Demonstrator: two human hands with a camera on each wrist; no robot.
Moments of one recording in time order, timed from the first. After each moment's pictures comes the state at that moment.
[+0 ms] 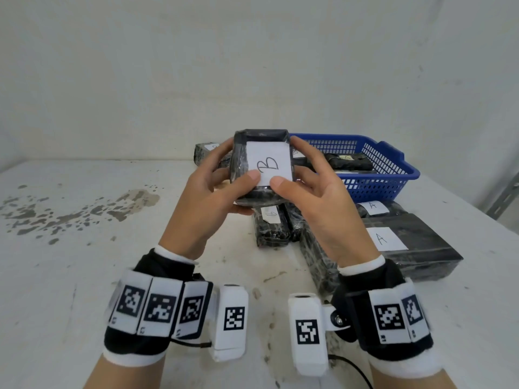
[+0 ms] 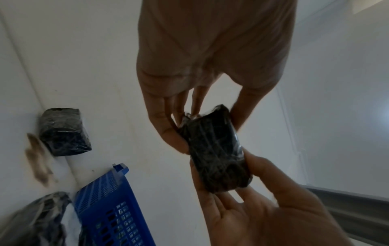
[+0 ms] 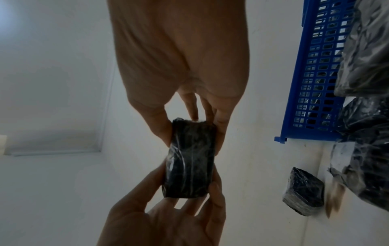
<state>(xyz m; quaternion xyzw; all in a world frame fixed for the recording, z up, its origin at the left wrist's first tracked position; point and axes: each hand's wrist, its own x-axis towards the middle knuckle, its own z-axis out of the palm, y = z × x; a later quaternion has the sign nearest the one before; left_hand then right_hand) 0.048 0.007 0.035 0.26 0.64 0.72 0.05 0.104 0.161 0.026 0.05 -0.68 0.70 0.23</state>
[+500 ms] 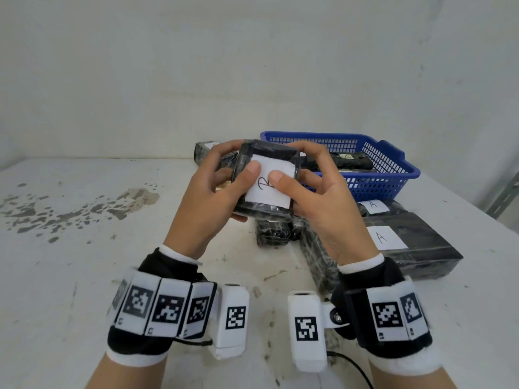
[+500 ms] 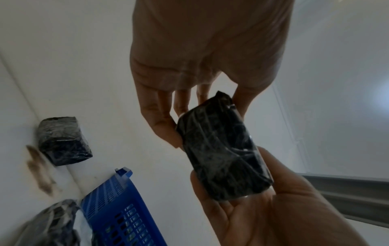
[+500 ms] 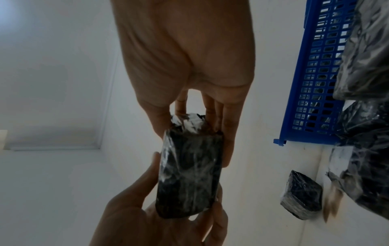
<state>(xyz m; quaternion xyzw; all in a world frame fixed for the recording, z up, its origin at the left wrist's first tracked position) 0.050 0.010 0.034 0.26 0.67 0.69 0.01 0.108 0.161 0.029 0.04 -0.68 0.69 0.23</state>
